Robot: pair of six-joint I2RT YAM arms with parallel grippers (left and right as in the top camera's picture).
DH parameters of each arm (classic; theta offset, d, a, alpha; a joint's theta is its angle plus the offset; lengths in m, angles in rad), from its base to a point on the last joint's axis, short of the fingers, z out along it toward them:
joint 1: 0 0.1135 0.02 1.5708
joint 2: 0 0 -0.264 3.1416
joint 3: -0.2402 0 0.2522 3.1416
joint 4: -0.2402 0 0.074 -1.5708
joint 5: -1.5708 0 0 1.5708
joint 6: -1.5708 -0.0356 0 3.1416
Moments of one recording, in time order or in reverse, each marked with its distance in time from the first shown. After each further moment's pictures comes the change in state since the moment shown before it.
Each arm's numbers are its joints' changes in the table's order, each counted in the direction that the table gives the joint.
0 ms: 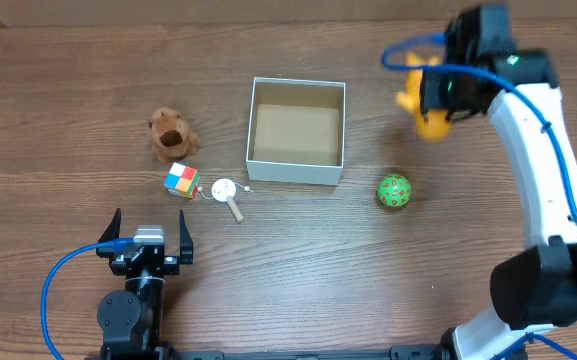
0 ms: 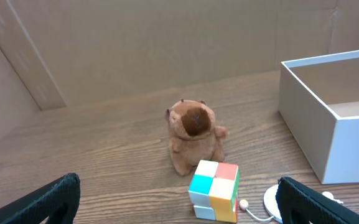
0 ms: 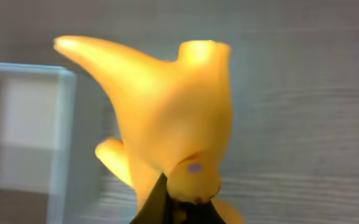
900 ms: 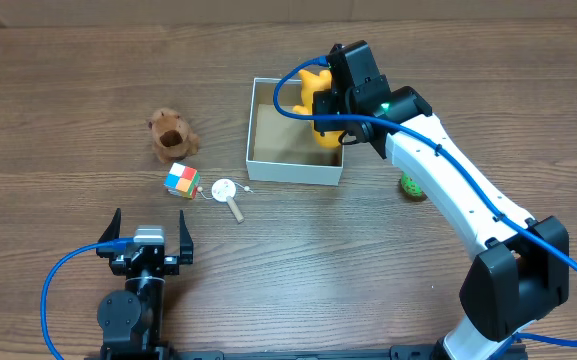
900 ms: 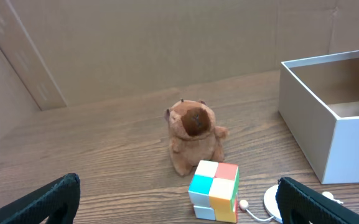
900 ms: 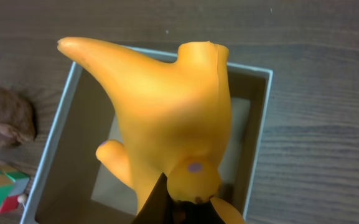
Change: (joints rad) left arm 0.000 0.000 0.000 0.000 0.000 0.000; right arm 0.383 -0.016 0.289 0.443 -0.072 -0.242
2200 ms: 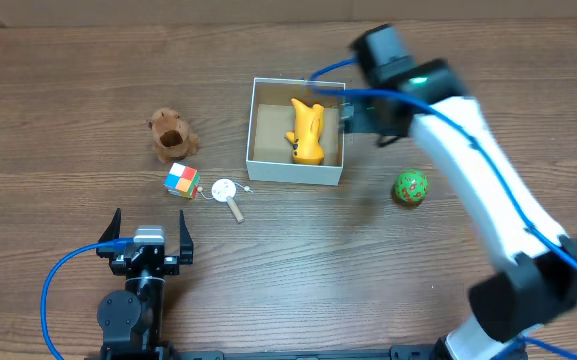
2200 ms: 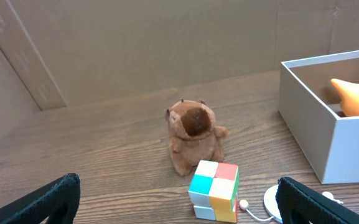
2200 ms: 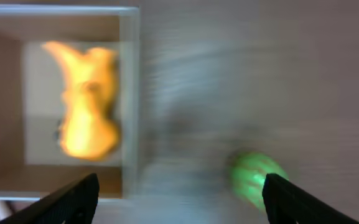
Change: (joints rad) left arm 0.000 0.000 0.000 0.000 0.000 0.000; right arm -0.119 0.044 -0.221 -0.568 -0.151 -0.088
